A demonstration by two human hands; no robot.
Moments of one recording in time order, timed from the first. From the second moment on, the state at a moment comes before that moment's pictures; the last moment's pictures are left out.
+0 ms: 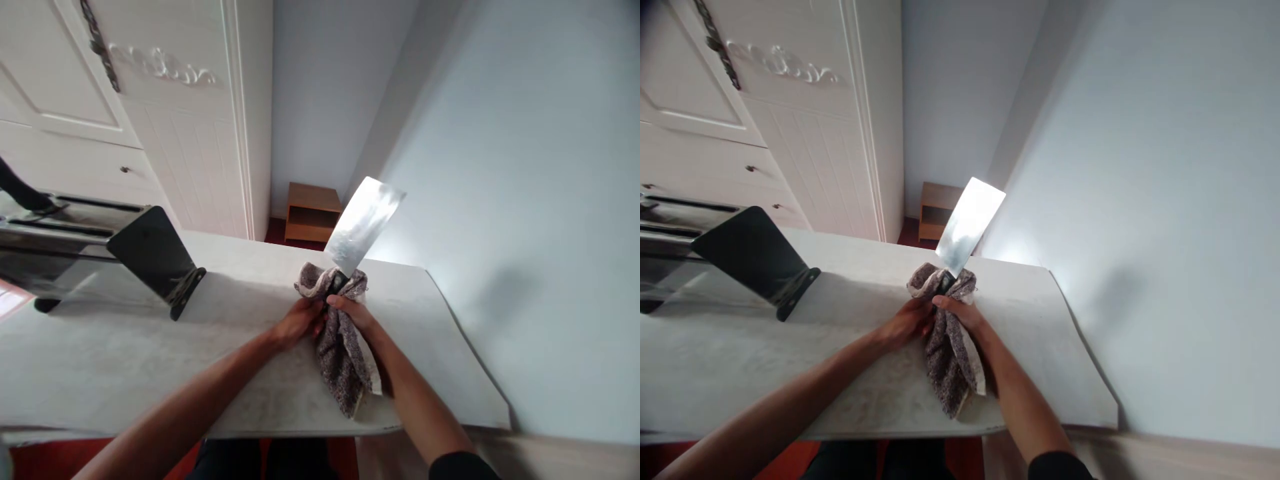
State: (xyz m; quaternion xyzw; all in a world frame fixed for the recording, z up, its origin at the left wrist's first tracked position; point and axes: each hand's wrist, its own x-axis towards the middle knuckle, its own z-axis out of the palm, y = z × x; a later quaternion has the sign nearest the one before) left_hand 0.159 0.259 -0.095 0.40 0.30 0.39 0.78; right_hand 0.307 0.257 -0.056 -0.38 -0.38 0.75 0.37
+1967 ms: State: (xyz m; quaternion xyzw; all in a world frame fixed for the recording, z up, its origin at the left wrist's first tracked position) left_hand 0.124 0.273 -0.060 0.84 0.49 0.12 0.21; right_hand 0.304 0.272 -0.053 -0.39 -0.41 0.57 0.59
